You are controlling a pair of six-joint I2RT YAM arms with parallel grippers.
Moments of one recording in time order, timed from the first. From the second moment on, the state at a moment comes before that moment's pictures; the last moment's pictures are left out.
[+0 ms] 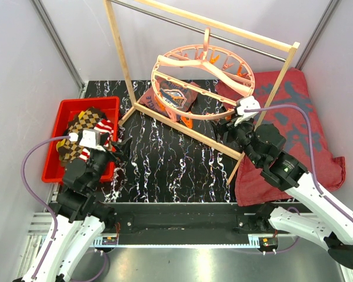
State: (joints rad) left arm -0.37 0.35 0.59 -0.19 -0.06 -0.17; right arm 0.79 0.86 1.01 -0.16 0.33 -0.01
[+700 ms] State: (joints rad) left arm -0.37 0.35 0.59 -0.19 -0.06 -0.17; right arm 0.80 0.87 1.13 -0.35 0.22 -0.05
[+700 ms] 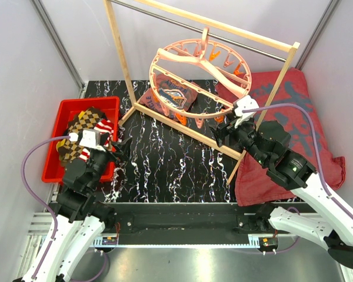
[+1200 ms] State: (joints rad) left arm -0.37 0.35 0.59 -0.19 -0.06 -0.17; right arm 0.80 0.90 1.07 -0.26 0.24 -0.11
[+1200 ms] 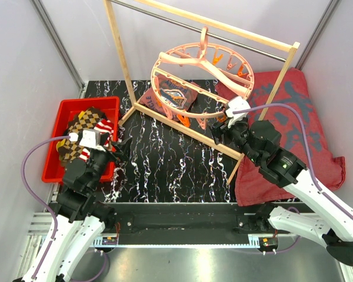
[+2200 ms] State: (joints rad) left arm -0.37 0.35 0.59 -0.19 -0.06 -0.17; right arm 0.80 0.91 1.06 -0.19 0.27 -0.09
